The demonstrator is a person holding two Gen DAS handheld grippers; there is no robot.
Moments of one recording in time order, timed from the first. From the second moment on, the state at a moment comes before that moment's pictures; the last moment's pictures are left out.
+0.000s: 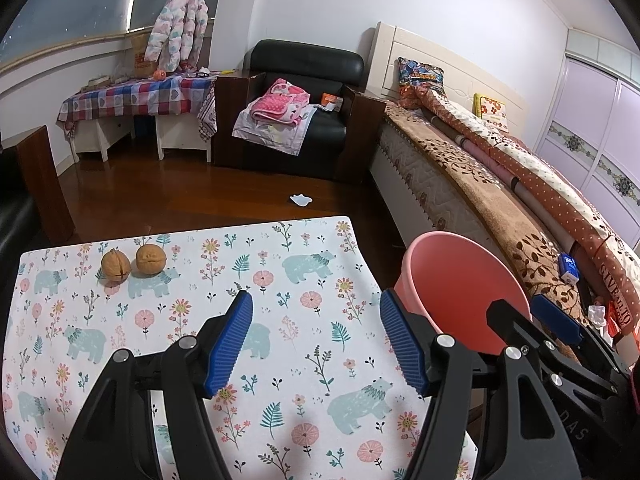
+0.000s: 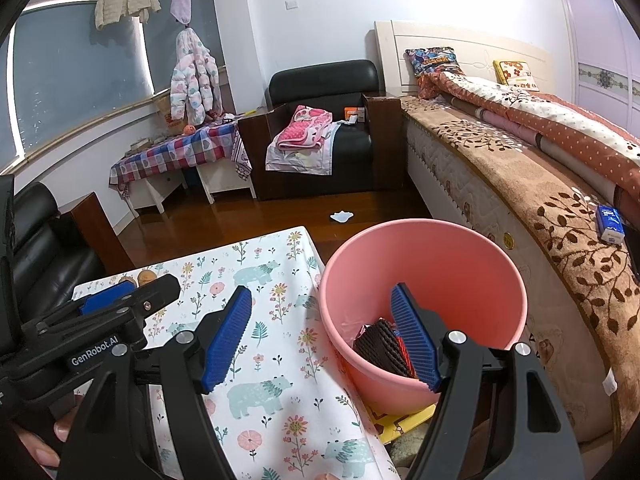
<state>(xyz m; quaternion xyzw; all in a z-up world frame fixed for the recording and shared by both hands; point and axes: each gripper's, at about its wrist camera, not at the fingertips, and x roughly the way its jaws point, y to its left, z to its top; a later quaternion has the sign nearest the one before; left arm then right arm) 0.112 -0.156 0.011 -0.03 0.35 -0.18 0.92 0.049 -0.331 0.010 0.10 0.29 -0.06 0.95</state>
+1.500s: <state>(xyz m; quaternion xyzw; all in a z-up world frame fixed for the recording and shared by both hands) 0.098 -0.153 0.026 -0.02 0.32 -0.17 0.93 0.044 -0.316 0.016 0.10 0.28 -0.06 0.95</state>
